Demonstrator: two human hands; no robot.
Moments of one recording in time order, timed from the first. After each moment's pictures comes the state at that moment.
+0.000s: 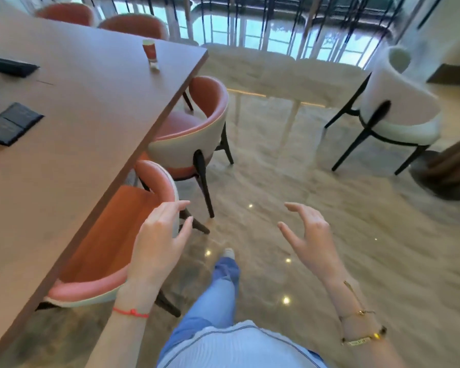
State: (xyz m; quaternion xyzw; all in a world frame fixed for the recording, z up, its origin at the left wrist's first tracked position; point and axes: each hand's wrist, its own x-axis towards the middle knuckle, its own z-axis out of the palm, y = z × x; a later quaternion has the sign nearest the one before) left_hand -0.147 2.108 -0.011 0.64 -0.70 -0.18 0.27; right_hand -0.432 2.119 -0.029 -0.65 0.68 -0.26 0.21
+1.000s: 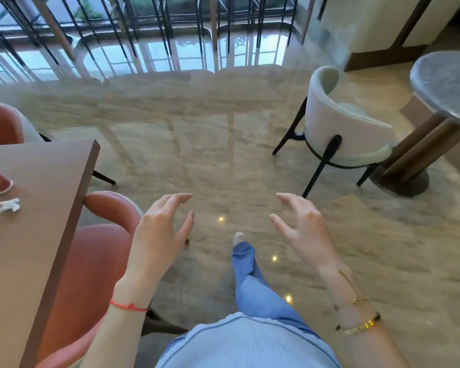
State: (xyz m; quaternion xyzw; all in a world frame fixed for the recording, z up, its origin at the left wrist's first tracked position) left_hand -0.382 1.507 -0.008 0.47 -0.82 -0.23 0.23; right_hand -0.635 1.613 -0.040 -0.52 0.78 -0.31 0.16
